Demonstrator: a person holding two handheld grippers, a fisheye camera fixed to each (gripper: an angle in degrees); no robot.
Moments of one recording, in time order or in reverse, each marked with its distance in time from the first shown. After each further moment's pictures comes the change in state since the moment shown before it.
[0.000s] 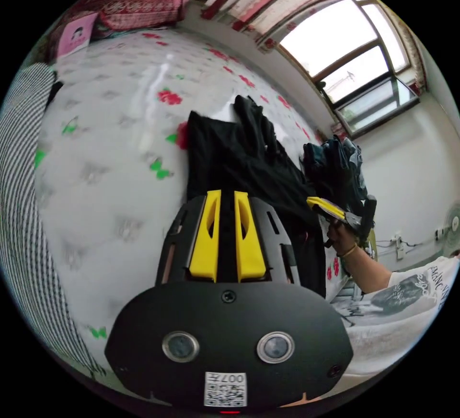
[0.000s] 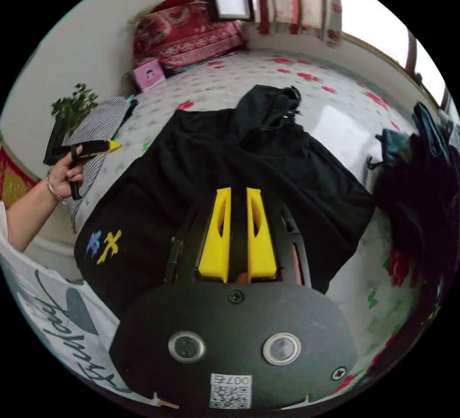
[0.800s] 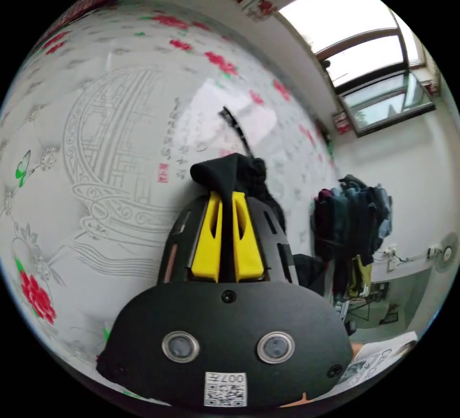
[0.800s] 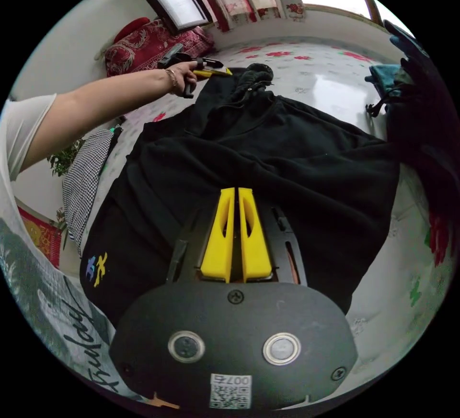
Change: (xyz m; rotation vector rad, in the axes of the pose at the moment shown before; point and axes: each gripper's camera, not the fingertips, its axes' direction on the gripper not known) left arm -0.003 -0.316 0.263 -0.162 0.114 0.075; right arm 0.106 0.034 0.085 0.050 -0.089 0.243
